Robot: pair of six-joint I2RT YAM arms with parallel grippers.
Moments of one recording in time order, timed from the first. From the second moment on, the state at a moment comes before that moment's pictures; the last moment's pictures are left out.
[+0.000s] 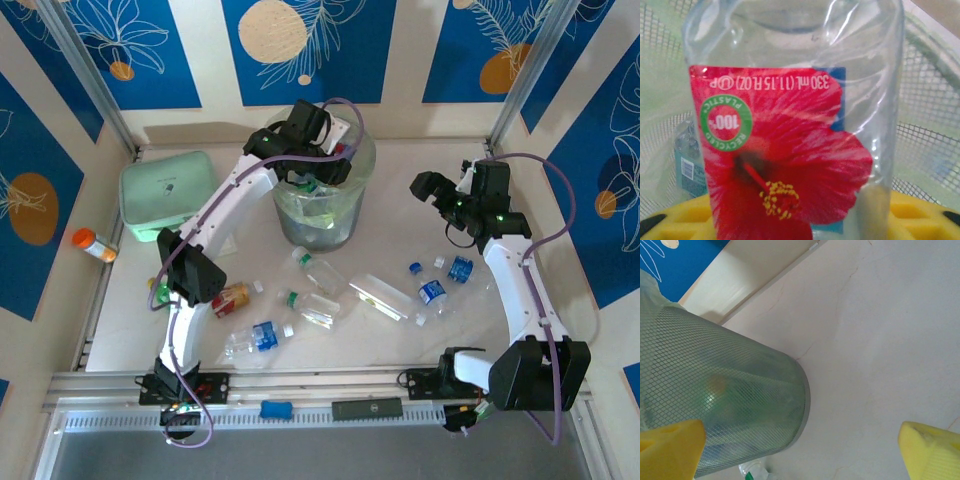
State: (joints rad) left arm -0.65 2.11 2.33 -1.00 0.10 0.00; right arm -0.04 1.19 1.08 -0.56 -0.33 0.59
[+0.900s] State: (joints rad) left arm -0.63 1.54 1.58 -0.40 -0.09 -0.04; right arm -0.15 1.13 1.09 -0.87 -0.13 0.77
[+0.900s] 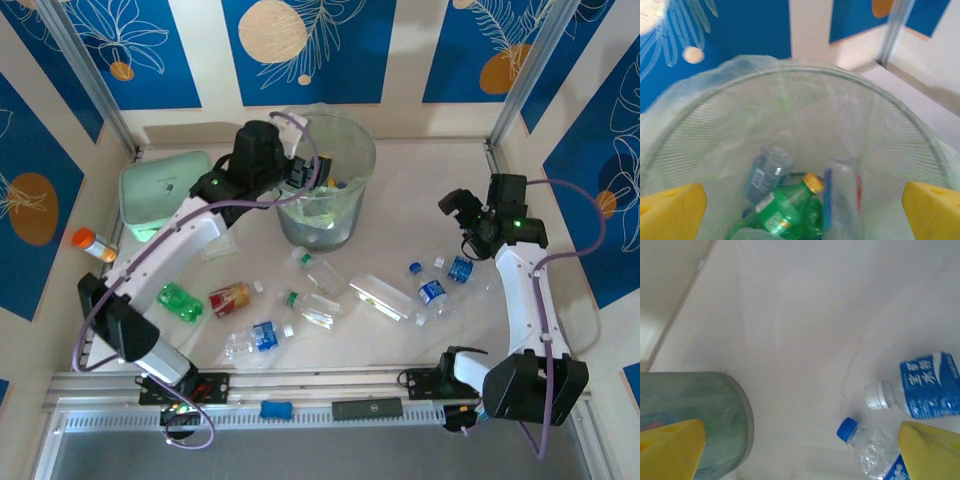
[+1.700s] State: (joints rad) left arm -0.39 1.23 1.06 -0.19 -0.15 -0.35; right arm -0.30 1.31 0.80 -0.70 -0.18 1.19
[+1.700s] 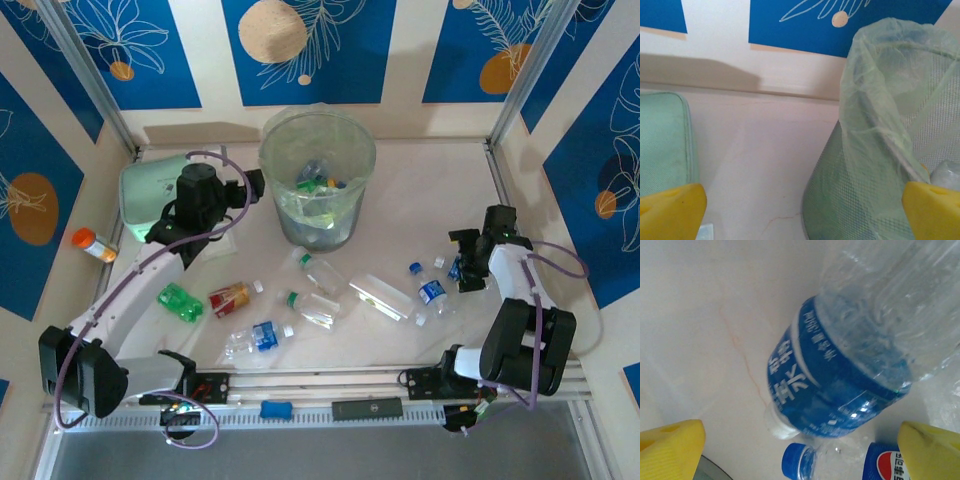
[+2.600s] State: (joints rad) left arm -0.38 1.23 1.06 -0.18 -0.09 -0.40; right arm -0.35 1.42 0.75 -0.61 -0.18 1.27
